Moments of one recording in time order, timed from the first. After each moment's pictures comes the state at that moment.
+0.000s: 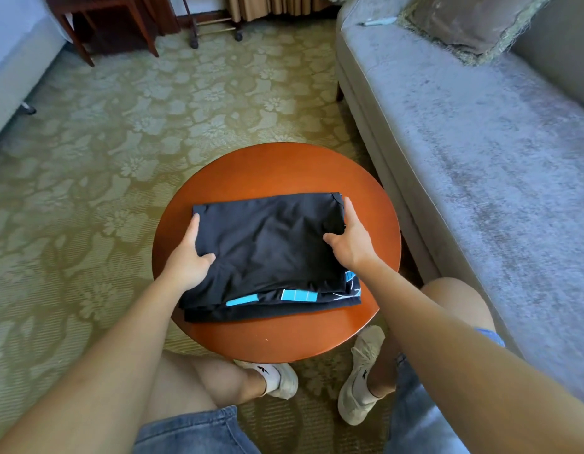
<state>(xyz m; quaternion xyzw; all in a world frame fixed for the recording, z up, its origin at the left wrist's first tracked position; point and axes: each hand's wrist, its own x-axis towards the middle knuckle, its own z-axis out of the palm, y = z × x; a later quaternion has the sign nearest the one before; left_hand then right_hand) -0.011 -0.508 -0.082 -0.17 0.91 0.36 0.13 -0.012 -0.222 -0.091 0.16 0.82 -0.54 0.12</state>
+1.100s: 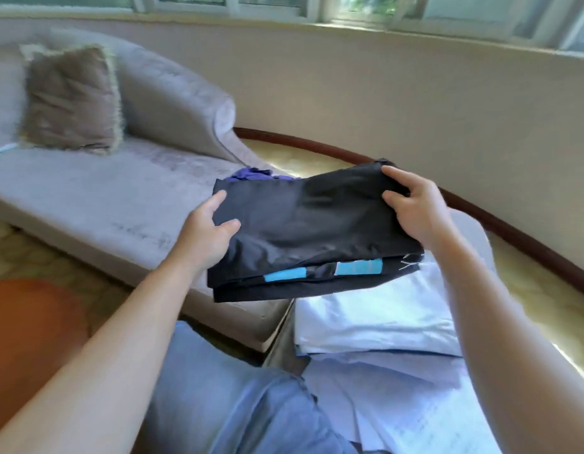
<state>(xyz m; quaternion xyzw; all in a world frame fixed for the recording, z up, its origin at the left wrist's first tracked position) 0.218 -0.057 0.067 0.39 0.76 0.47 0.20 0.473 0.103 0.100 0.48 0.75 -0.30 -0.34</state>
